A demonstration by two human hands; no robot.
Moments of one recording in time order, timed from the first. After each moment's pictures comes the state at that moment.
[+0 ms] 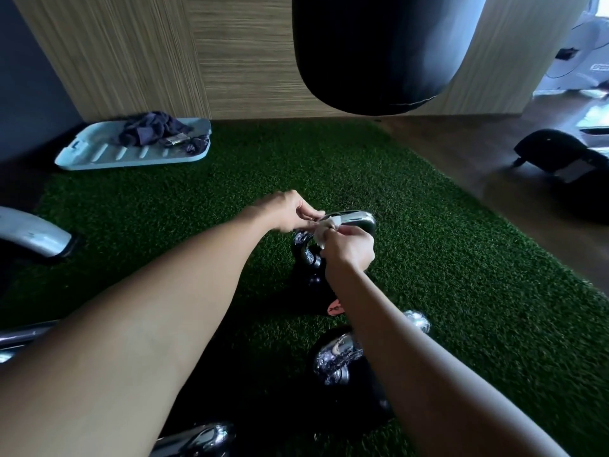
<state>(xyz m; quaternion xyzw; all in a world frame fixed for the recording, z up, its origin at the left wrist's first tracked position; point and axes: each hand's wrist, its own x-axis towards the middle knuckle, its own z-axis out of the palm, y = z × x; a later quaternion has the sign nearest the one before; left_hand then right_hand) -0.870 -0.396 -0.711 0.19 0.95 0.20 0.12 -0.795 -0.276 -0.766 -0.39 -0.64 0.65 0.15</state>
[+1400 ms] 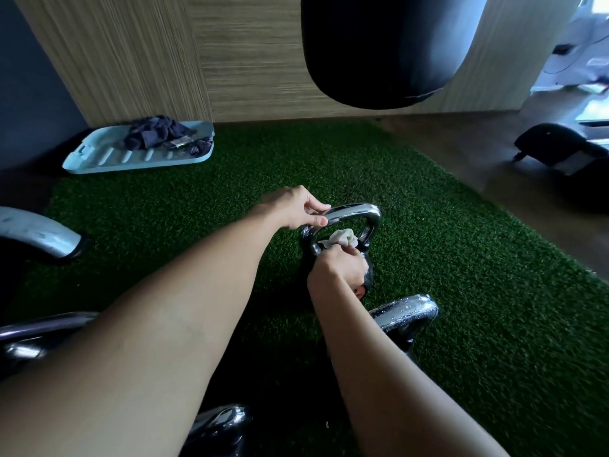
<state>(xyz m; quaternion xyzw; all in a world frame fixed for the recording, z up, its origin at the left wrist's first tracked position) -0.858 -0.398 -0.711 0.20 0.96 0.17 0.09 -0.759 -0.317 -0.766 -0.52 -0.48 0.68 0.20</state>
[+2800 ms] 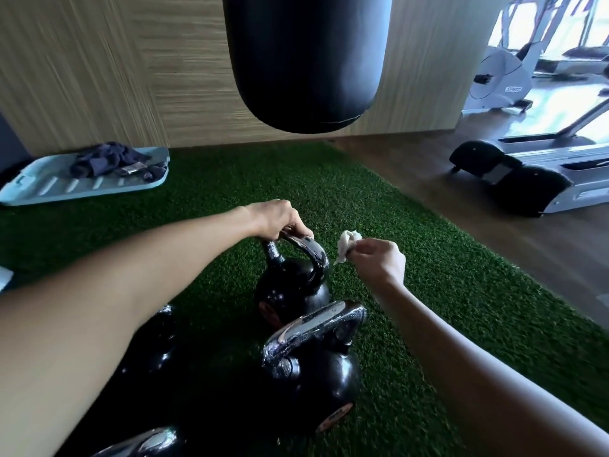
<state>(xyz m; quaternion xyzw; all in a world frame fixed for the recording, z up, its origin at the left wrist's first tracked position) -0.858 -0.321 -0.698 0.44 0.90 -0.02 0.09 -0.707 -0.128 -0.758 -0.22 -0.82 0.48 0.20</state>
